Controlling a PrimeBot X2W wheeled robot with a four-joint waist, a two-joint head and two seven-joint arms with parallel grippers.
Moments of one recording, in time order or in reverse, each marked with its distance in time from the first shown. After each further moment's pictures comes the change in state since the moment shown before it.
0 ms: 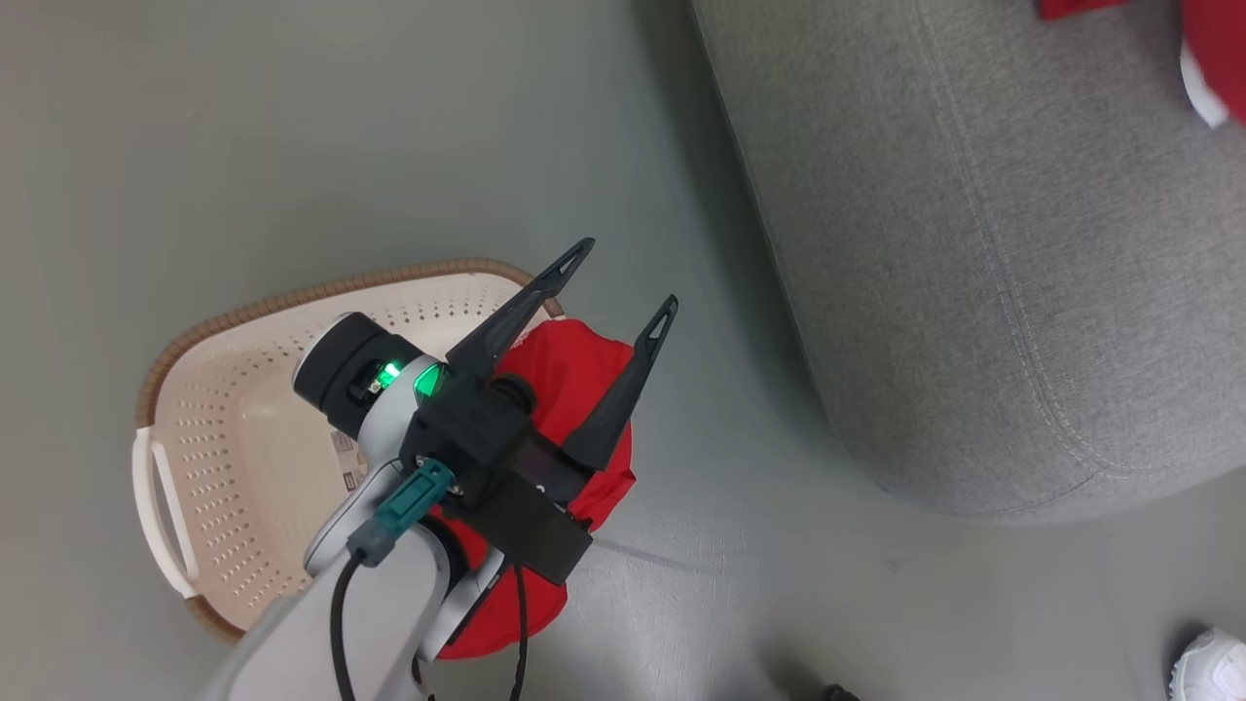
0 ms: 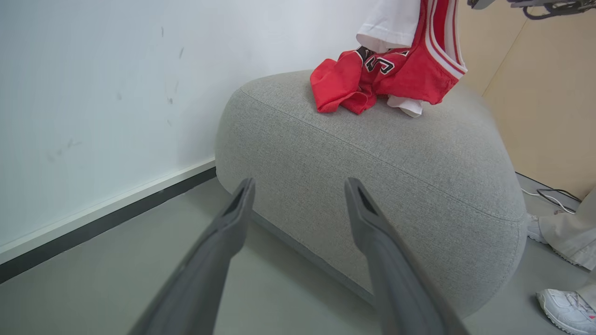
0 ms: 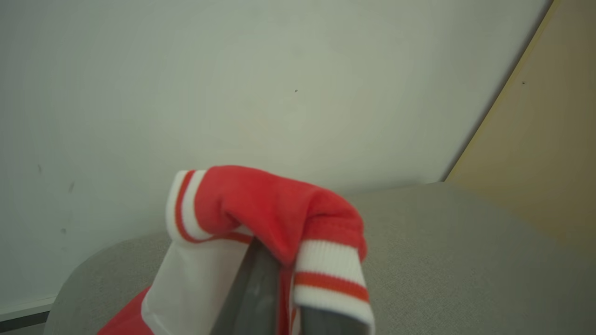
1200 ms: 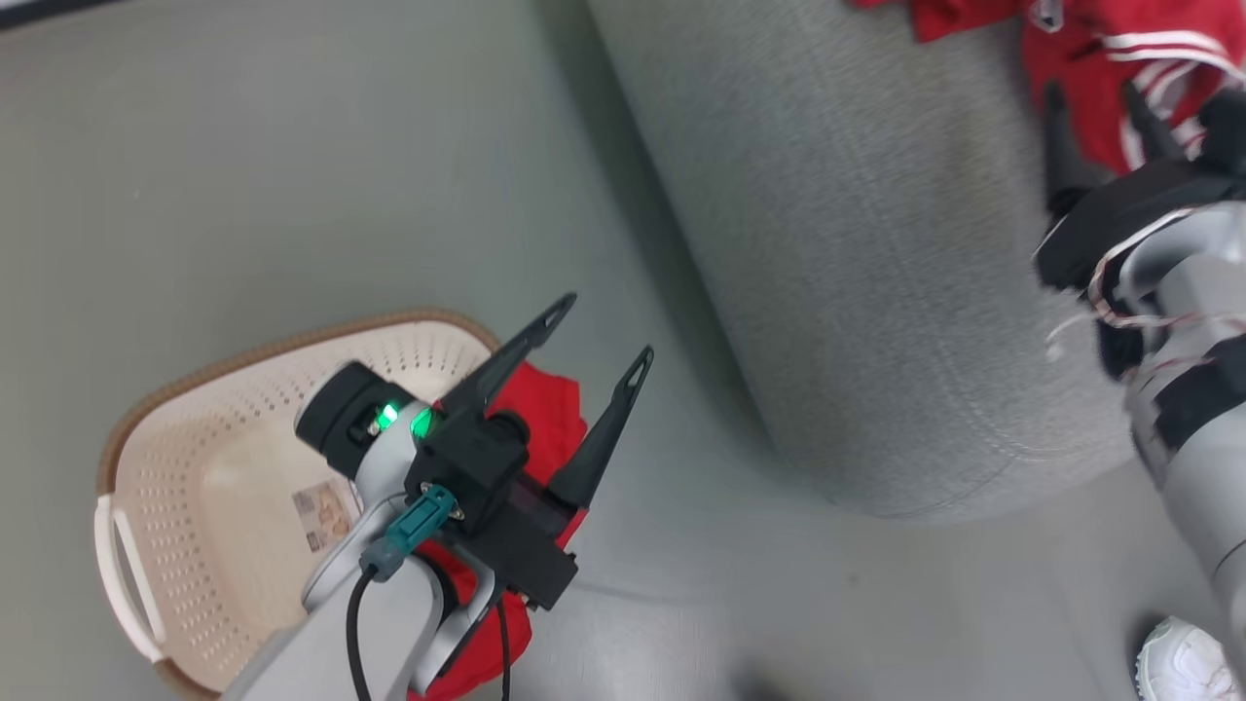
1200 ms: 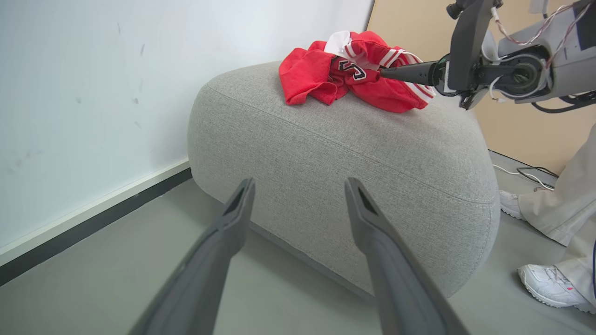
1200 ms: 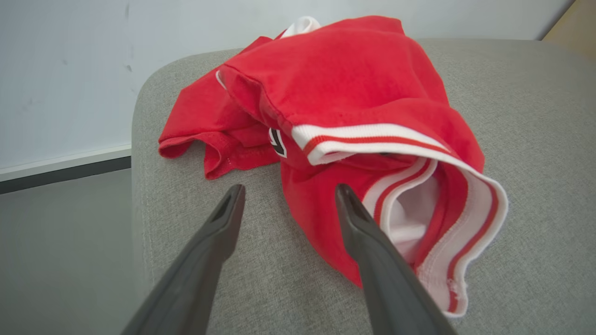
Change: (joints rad) left arm 0.039 0.016 -0.012 0.056 0.012 0.001 -0.006; right arm 0.224 0.286 0.097 0.205 0.008 0.094 -0.035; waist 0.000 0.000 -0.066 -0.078
